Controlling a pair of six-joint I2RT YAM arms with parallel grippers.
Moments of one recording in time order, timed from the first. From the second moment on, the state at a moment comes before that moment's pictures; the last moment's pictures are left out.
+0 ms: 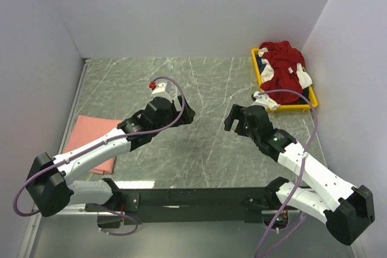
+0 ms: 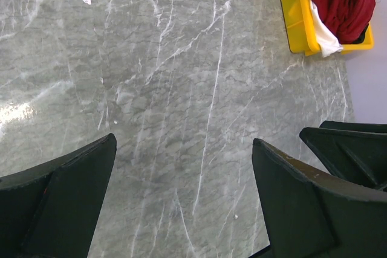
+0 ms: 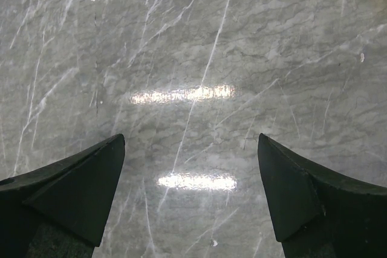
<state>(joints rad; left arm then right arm) -0.81 1.22 0.90 -0.16 -0.27 -0.77 0.57 0.94 0.70 -0.40 0.29 0.64</state>
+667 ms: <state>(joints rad) -0.81 1.22 1.01 -0.33 -0.19 -0.78 0.53 1.20 0.95 -0.43 0.27 0.62</state>
